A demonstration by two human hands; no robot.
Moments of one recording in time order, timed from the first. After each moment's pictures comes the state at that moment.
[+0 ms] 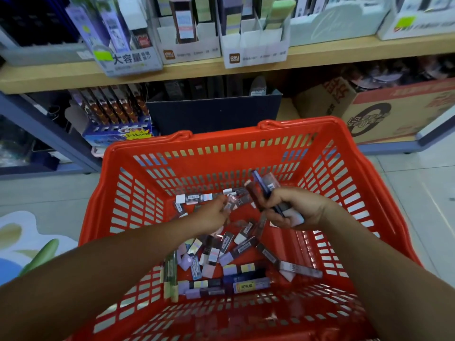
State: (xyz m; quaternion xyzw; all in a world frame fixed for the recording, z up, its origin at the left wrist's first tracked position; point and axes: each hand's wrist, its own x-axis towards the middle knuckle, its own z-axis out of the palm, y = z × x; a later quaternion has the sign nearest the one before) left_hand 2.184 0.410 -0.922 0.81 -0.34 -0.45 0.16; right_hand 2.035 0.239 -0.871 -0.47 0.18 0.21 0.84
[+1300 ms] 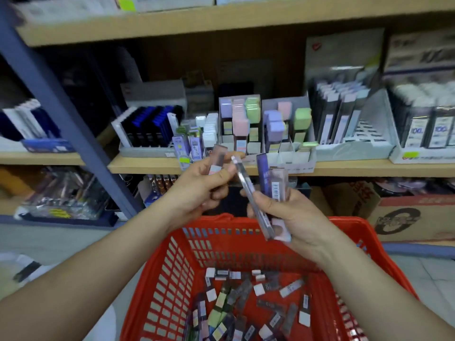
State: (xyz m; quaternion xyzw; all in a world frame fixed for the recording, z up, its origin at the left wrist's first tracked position) left_hand 2.246 0.416 -0.673 0.61 -0.28 -0.33 0.67; right_hand 2.115 0.281 -0.698 -0.54 0.13 -0.03 0.83
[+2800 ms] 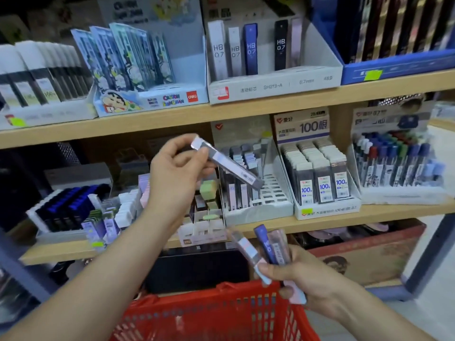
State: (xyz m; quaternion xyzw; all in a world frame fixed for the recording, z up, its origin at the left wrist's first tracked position) left_hand 2.193 0.247 -0.576 0.61 -0.31 -0.02 0.73; right_hand 2.028 0.136 -0.690 -0.59 0.21 -0.01 0.78
